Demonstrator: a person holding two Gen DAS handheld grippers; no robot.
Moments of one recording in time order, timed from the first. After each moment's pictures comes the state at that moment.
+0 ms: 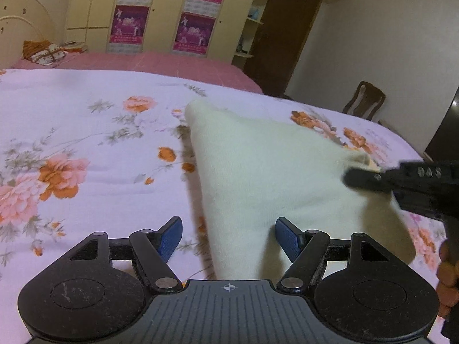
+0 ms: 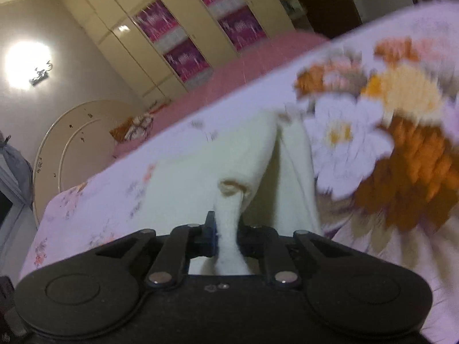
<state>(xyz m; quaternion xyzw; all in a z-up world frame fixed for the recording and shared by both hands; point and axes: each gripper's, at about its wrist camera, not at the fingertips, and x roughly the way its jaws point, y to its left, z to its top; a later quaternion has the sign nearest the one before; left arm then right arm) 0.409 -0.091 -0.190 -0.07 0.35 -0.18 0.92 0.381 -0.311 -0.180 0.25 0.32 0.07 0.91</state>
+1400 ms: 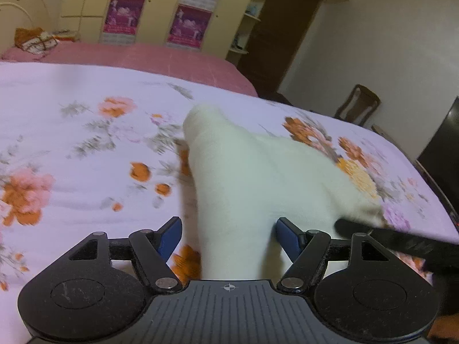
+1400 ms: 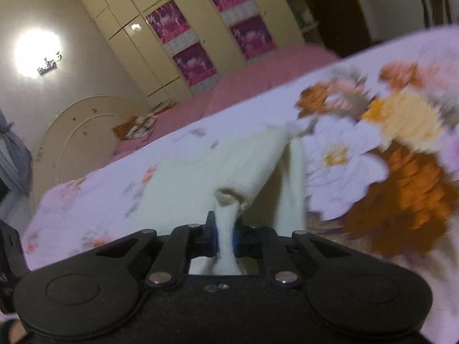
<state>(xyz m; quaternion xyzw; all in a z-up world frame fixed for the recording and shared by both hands) 0.450 -0.116 -0.190 -0.10 0.37 -0.20 0.90 0.379 -0.317 -0.191 0.20 0.33 0.06 0.92</state>
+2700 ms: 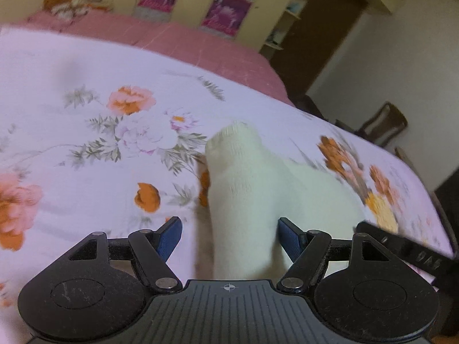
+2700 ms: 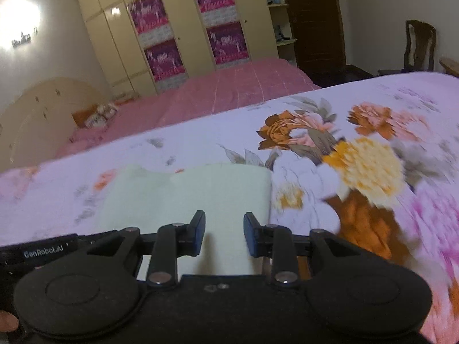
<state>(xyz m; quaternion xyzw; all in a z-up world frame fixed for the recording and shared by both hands) 0.524 -0.114 -0.202 -0.18 0.41 -0.14 0.88 0.440 -0.322 -0.175 0.13 0.35 0.00 0.93</state>
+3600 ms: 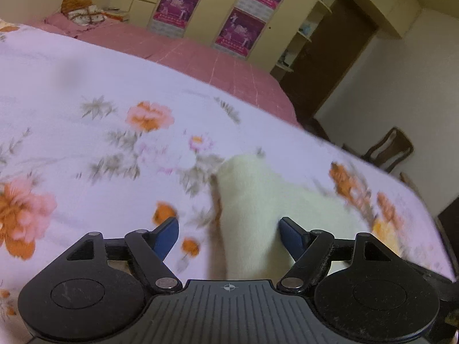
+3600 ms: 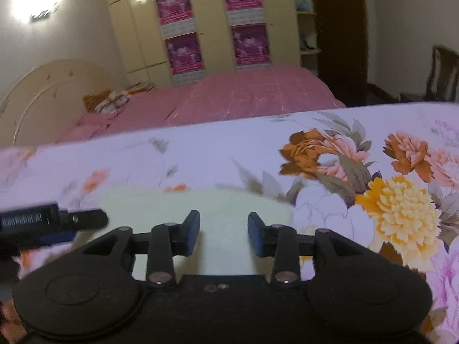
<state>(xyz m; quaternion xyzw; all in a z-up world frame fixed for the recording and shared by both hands) 0.519 -0.103 -0.207 -0.18 0.38 -0.11 0.90 0.456 -0.304 -0.189 0.04 0.35 0.04 0.93</state>
